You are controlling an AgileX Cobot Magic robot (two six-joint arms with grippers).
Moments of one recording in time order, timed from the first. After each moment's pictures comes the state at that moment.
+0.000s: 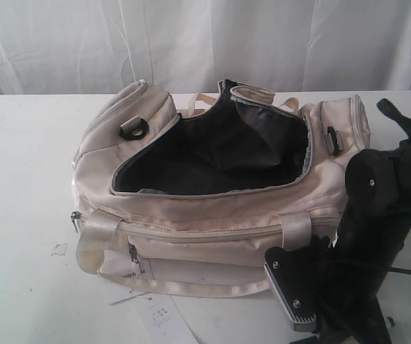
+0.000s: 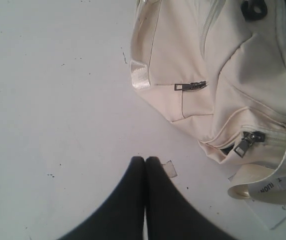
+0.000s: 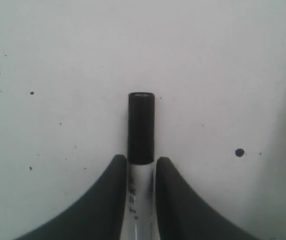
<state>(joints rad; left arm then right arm) 0.15 0.71 -0.35 -0.83 0.38 0.89 0.44 1.68 -0.76 0.25 0.85 -1.51</state>
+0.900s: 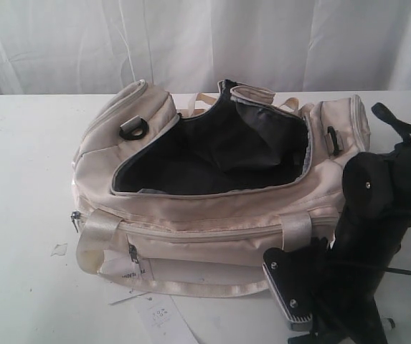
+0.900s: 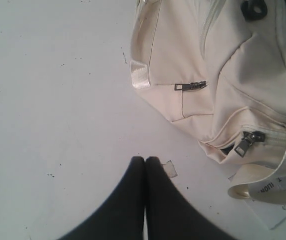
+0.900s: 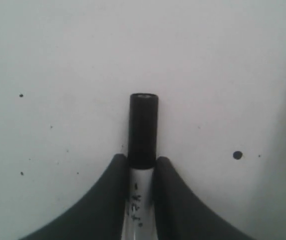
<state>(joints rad) 0.15 0.71 -0.35 -0.83 0.38 0.89 0.44 1.70 -0.76 0.26 0.83 -1.50</state>
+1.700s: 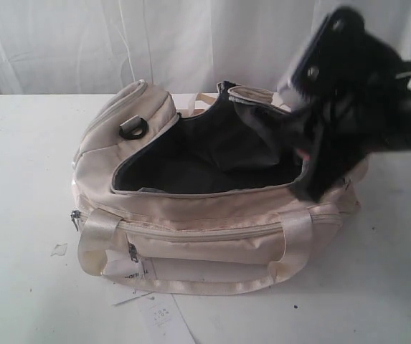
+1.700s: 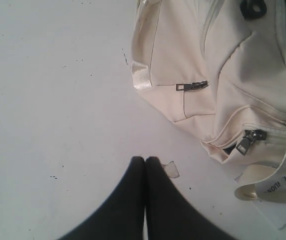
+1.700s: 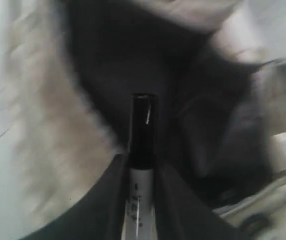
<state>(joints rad) 0.15 0.71 -0.35 -0.83 0.37 0.91 0.44 1.15 -0.87 0.48 0.49 -1.03</state>
